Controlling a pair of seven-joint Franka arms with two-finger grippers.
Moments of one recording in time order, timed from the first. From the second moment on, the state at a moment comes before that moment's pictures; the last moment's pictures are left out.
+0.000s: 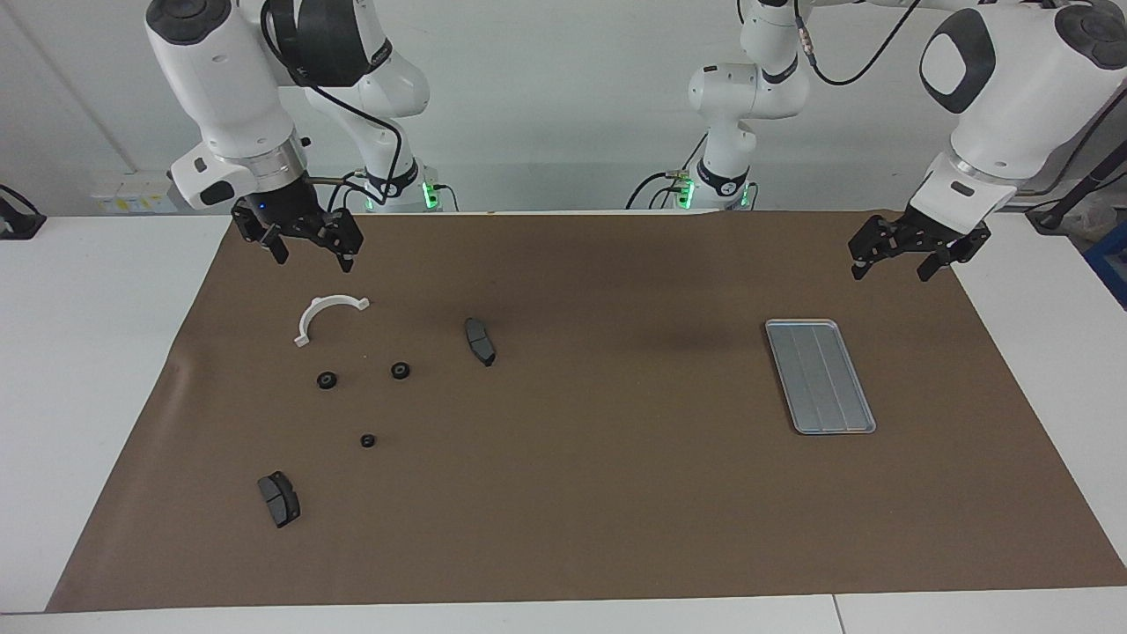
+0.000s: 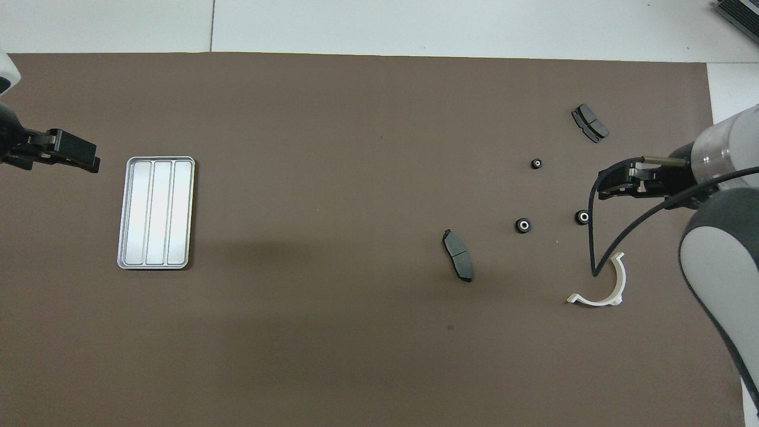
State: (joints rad) left arm -0.14 0.14 0.12 -1.45 -0.02 1.57 0.09; right arm -0.05 -0.02 0.13 -1.69 -0.03 1.67 0.26
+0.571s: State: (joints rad) left arm -0.14 0.14 0.12 -1.45 -0.02 1.57 0.10; right arm -0.05 -0.02 0.13 -1.69 -0.03 1.69 0.24
